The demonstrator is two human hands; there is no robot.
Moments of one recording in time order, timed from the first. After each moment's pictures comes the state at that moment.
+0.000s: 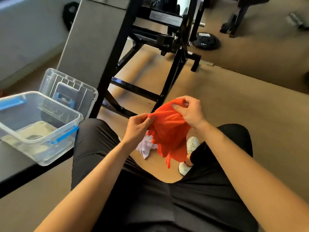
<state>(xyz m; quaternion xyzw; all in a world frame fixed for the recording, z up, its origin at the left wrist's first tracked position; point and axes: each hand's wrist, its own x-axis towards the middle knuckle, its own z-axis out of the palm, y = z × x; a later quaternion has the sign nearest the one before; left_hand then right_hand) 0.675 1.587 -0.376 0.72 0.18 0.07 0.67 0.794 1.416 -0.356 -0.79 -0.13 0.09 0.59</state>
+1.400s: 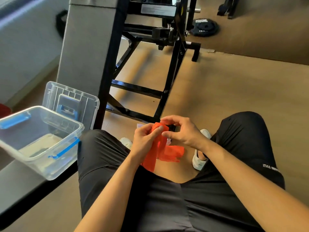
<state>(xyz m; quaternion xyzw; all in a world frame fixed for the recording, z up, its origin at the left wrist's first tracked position) 0.649 1.586 -0.395 0.69 0.19 0.03 0.69 0.732 1.420 -0.389 -0.79 -0.25 0.23 0.52</state>
